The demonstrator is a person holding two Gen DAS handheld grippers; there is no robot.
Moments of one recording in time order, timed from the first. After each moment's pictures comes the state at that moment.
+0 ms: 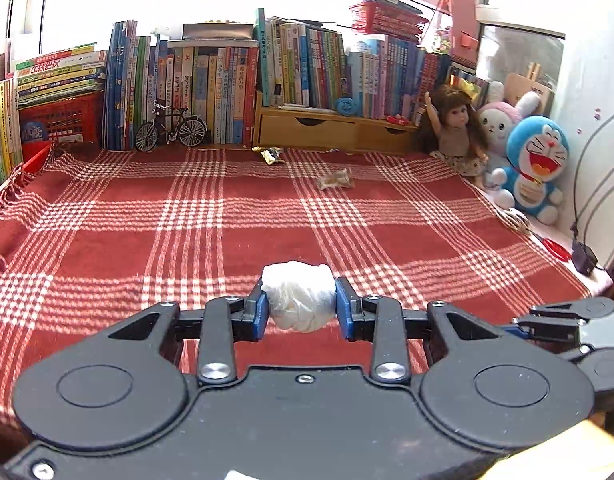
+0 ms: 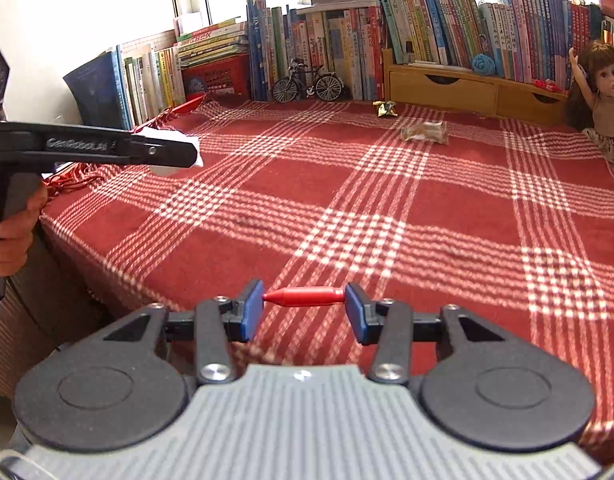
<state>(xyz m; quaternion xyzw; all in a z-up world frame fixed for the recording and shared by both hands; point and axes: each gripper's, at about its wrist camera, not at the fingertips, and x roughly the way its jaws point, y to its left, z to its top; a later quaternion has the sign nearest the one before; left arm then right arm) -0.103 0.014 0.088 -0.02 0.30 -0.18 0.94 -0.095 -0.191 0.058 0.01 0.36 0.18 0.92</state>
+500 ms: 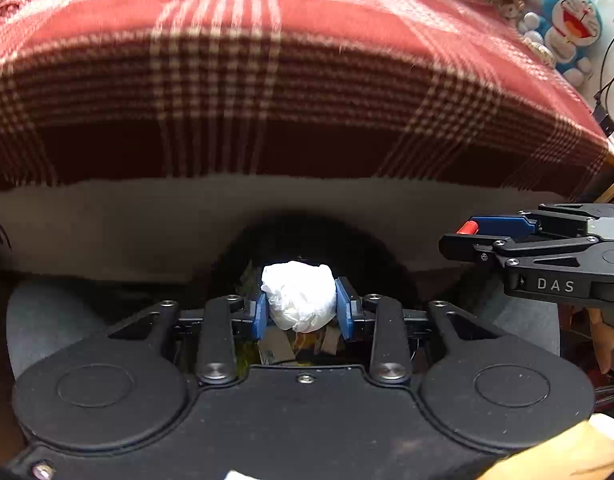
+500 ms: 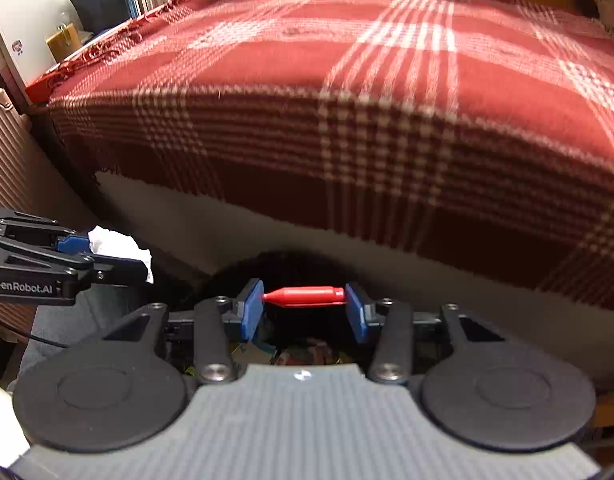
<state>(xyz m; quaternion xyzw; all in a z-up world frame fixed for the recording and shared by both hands) -0.224 0.044 -0.048 -0.04 0.53 -0.13 0.83 -0.183 -0.145 -0.024 0.01 0.49 0.17 0.86</state>
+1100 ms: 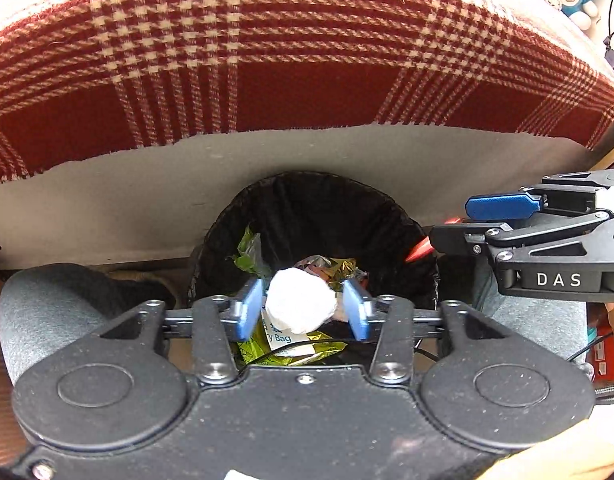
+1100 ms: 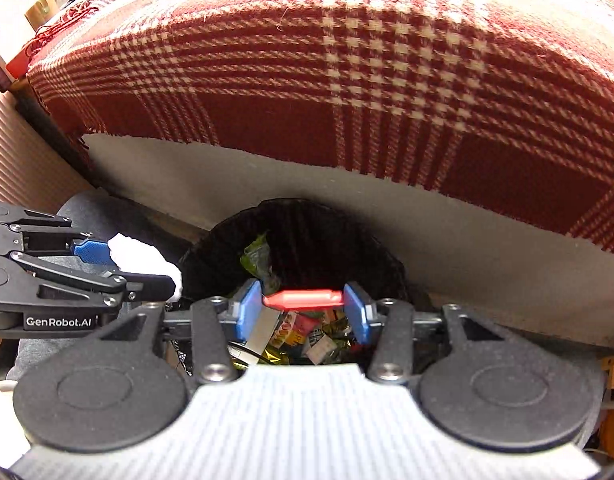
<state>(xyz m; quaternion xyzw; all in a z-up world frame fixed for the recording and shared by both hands) -0.201 0.016 -0.069 0.02 0.58 -0.14 0.80 -0.177 -0.133 -0.053 0.02 0.55 0.16 0.82</state>
